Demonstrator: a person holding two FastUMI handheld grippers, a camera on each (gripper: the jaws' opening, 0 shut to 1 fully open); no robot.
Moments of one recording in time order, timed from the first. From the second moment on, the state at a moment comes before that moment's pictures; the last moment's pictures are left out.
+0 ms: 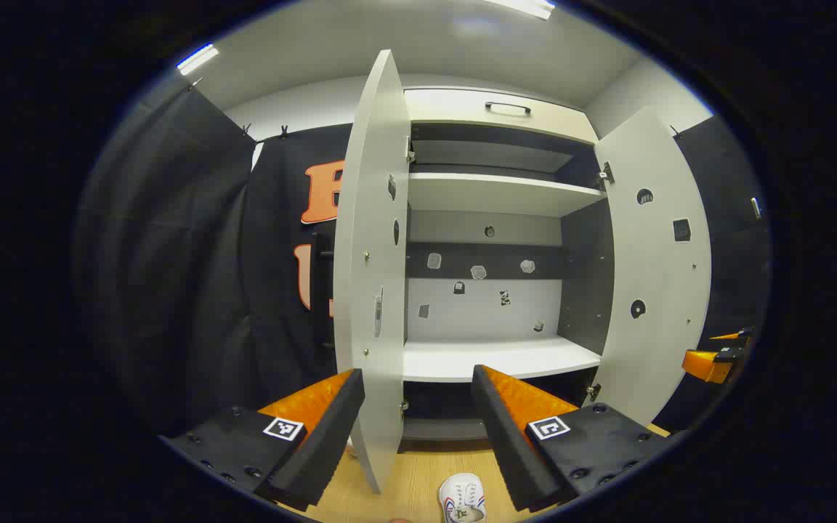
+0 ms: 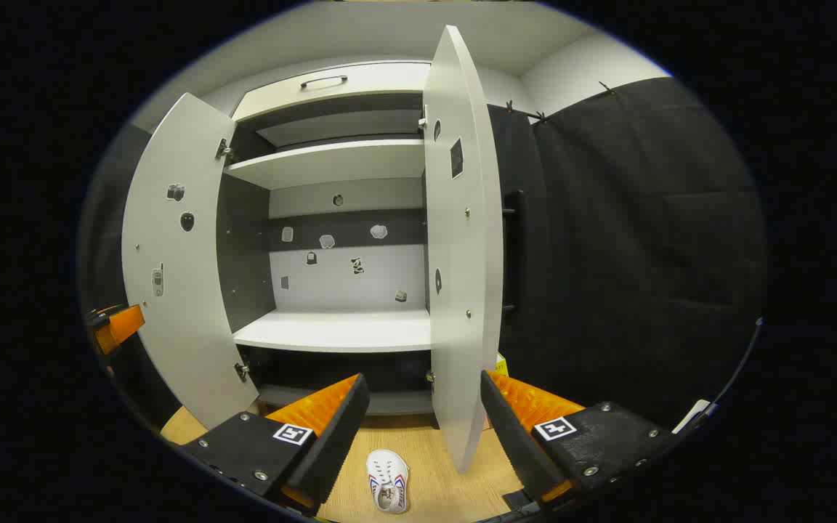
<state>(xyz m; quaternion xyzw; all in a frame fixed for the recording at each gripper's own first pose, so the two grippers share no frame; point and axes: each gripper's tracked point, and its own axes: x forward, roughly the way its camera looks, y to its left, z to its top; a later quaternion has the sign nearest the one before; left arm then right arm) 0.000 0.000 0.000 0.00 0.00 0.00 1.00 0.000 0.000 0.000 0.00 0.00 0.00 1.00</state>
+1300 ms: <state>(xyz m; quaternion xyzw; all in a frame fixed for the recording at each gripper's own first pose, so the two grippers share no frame) -0.011 -0.007 -0.006 0.00 0.00 0.00 1.00 0.005 0.004 -0.079 -0.01 0.05 0.01 1.00</state>
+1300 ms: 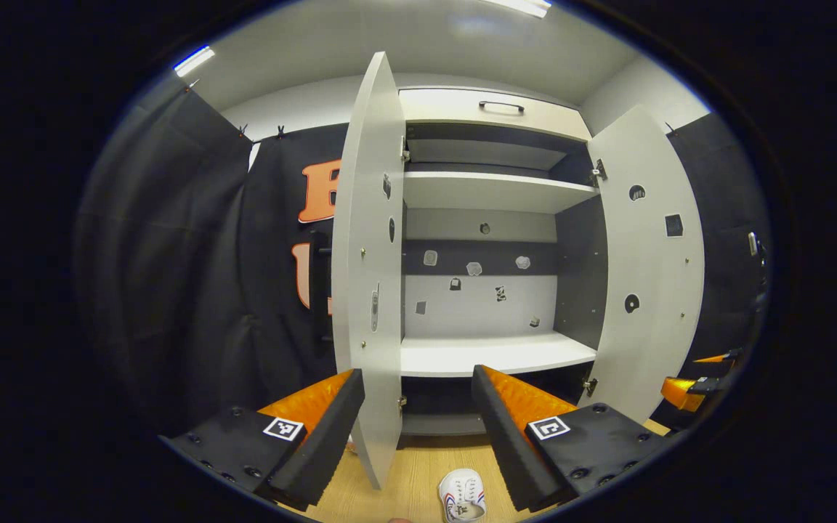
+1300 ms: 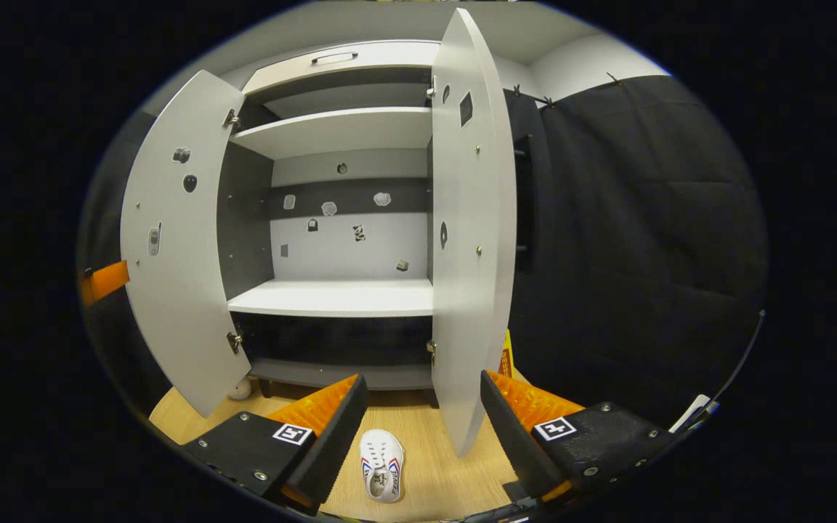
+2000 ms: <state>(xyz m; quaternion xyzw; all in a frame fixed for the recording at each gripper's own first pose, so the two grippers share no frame) -0.011 0.009 -0.016 0.03 0.01 0.03 1.00 0.051 0.039 -0.300 -0.04 0.24 0.05 0.97</state>
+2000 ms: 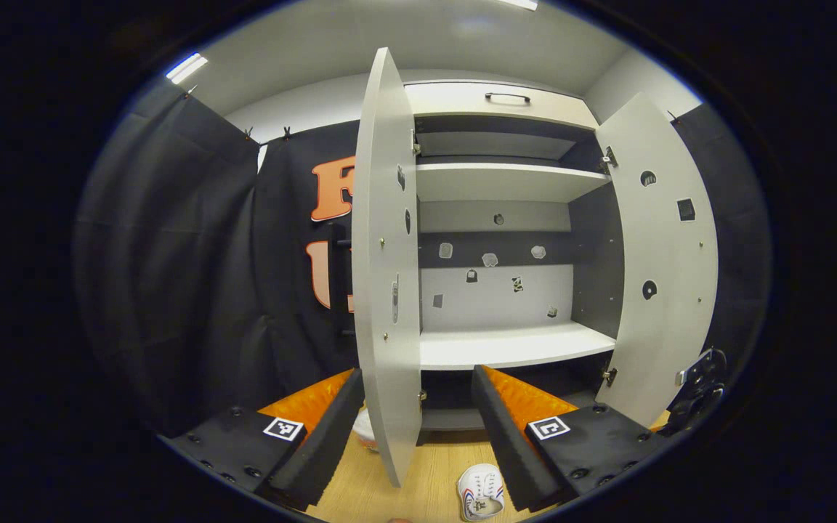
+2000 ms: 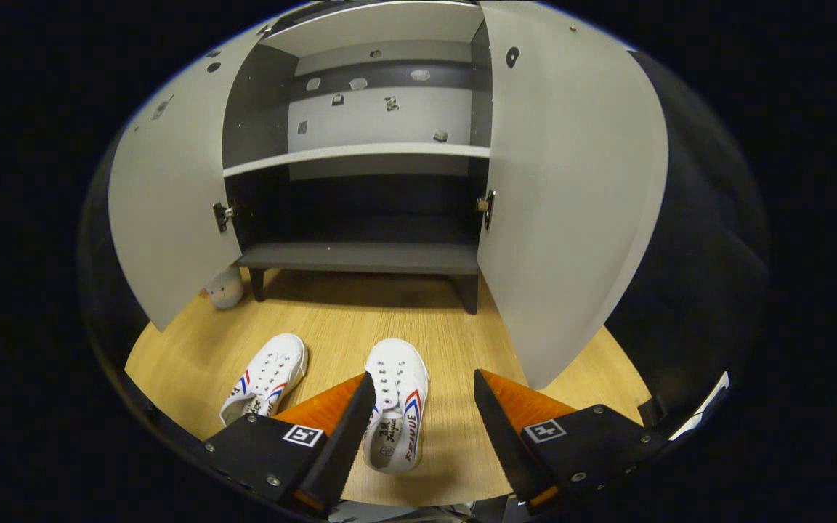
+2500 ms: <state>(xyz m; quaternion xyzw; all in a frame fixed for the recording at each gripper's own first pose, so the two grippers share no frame) -0.015 0.023 -0.022 0.04 0.03 0.06 1.00 0.072 0.040 -0.410 -0.02 0.36 0.04 0.93</state>
